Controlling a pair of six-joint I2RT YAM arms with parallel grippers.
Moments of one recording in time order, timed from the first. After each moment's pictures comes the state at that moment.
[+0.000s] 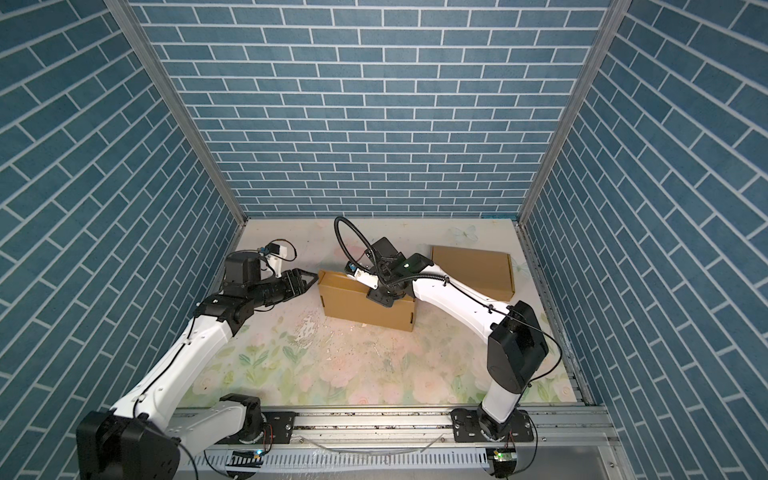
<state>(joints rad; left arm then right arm) -0.14 1.14 0.86 -0.36 0.52 -0.59 0.85 1.70 1.46 -0.77 -0.01 -0.49</state>
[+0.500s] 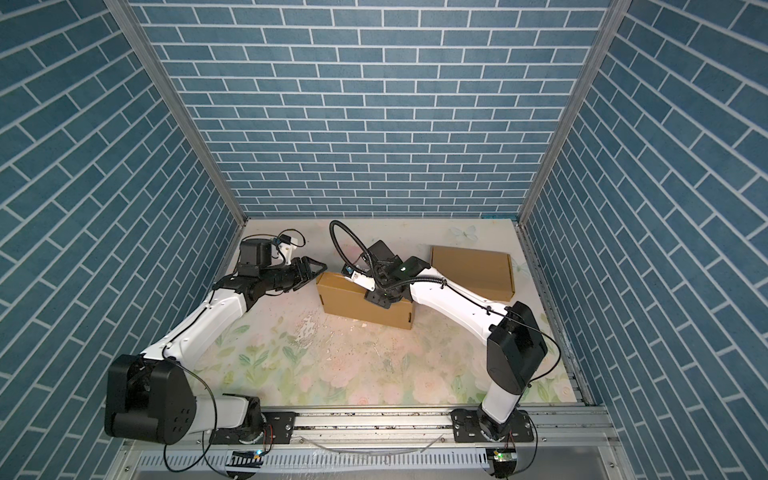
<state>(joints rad) -0.14 1.35 0.96 -0.29 0.63 -0.60 0.87 1.70 1.46 -0.75 0.03 -0.49</state>
